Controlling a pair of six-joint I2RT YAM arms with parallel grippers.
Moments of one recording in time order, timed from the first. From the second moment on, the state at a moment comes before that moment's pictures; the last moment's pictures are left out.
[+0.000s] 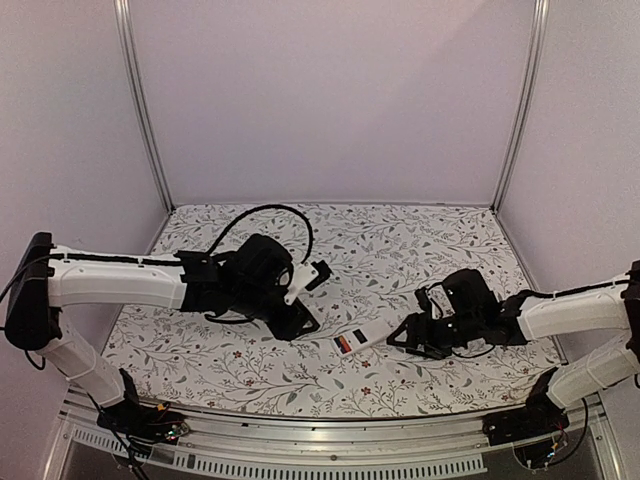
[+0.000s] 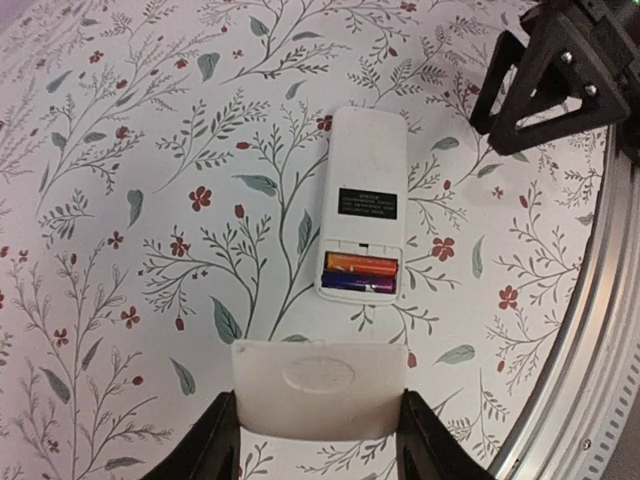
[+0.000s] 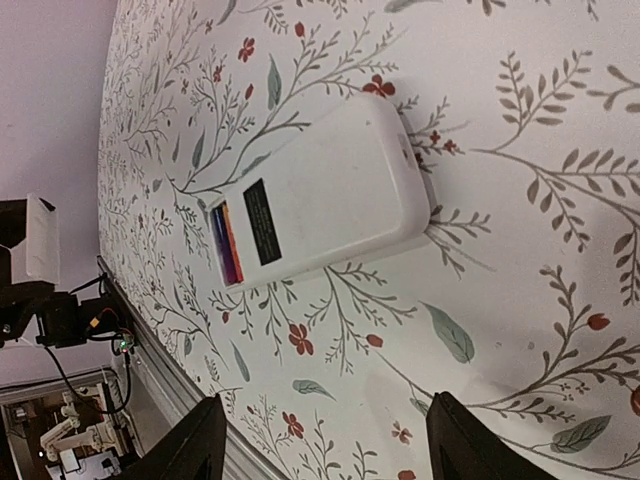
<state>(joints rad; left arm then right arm) -1.01 1.53 1.00 -0.33 0.03 -0.08 0.75 1.33 0.47 0.05 -0.37 0.88</state>
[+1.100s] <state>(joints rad) -1.02 1.61 0.92 -0.19 0.08 0.08 0.69 1.69 0.74 -0.02 -0.56 0.61</state>
